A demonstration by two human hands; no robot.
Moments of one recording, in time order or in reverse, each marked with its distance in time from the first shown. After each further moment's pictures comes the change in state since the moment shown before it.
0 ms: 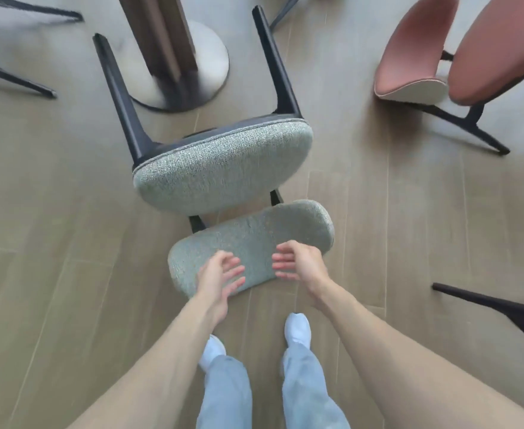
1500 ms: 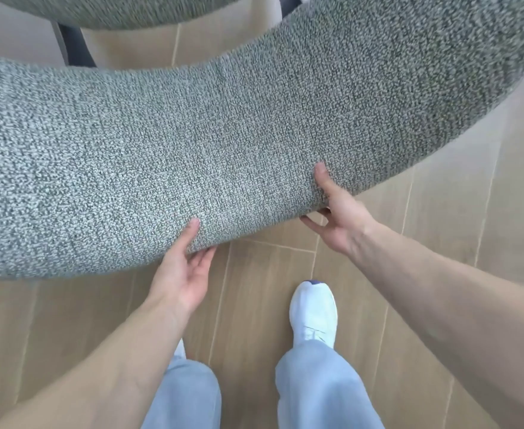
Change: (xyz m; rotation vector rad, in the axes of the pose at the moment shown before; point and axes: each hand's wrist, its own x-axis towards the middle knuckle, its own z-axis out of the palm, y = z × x) left_hand 0.369 -0.273 -0.055 -0.519 0.116 -0.162; right_hand 0.368 0.241 -0.069 0.320 0.174 0.143
